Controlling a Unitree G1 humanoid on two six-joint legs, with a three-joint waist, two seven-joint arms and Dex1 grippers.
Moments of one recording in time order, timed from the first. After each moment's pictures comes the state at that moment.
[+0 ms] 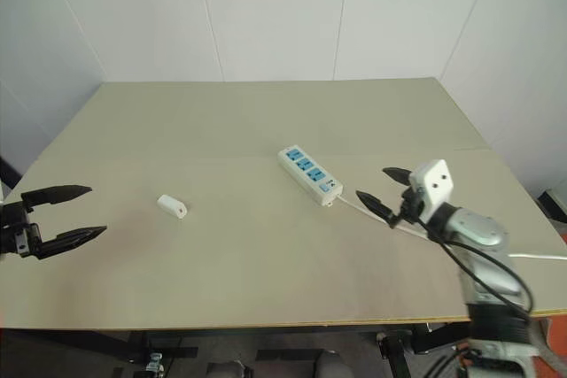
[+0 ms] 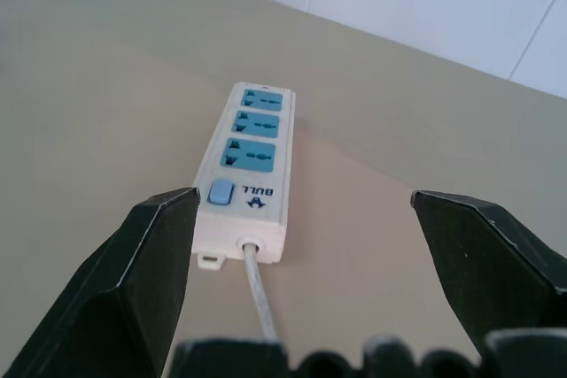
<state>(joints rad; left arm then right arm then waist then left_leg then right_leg) -0.07 0.98 0.53 0.13 -0.56 0.15 -1.39 -0.43 -0.49 -0.17 0.24 0.27 0.03 0.77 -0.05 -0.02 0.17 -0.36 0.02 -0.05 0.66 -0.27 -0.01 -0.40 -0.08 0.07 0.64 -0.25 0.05</state>
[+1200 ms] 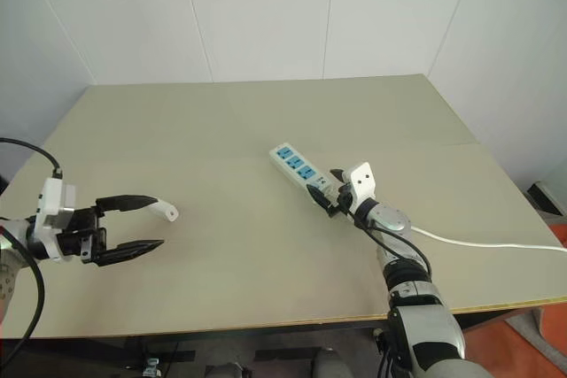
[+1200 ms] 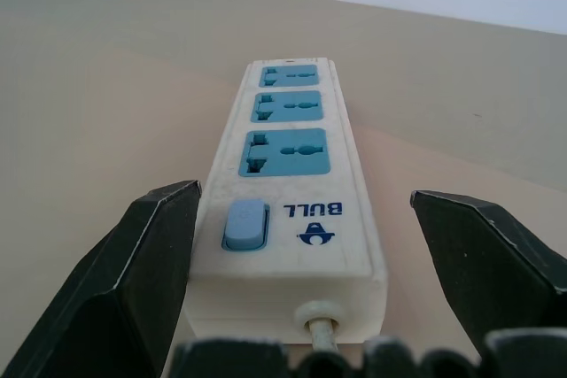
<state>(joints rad) -0.13 0.89 0.33 -0.03 -0.59 0.20 -1.35 -0.74 -0.28 -0.06 0.91 0.15 -0.33 0.74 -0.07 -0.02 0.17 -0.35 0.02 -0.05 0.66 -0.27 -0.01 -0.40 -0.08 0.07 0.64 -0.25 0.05</state>
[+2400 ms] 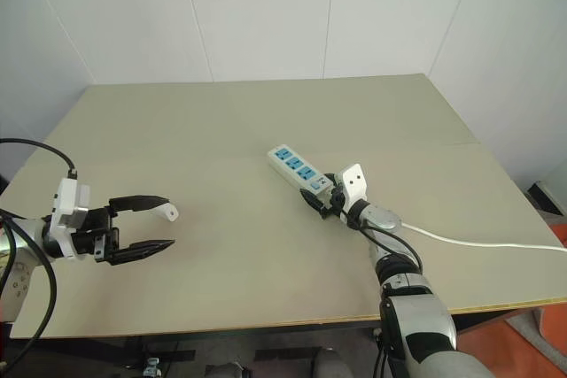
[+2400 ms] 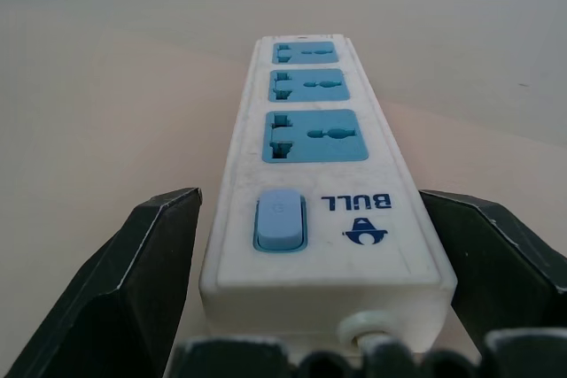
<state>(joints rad) -0.16 0.86 0.29 -0.03 -0.58 0.20 -1.33 -0.79 -0.24 -0.08 1.03 0.13 -0.34 0.74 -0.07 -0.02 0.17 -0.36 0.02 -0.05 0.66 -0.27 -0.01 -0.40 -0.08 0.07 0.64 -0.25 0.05</state>
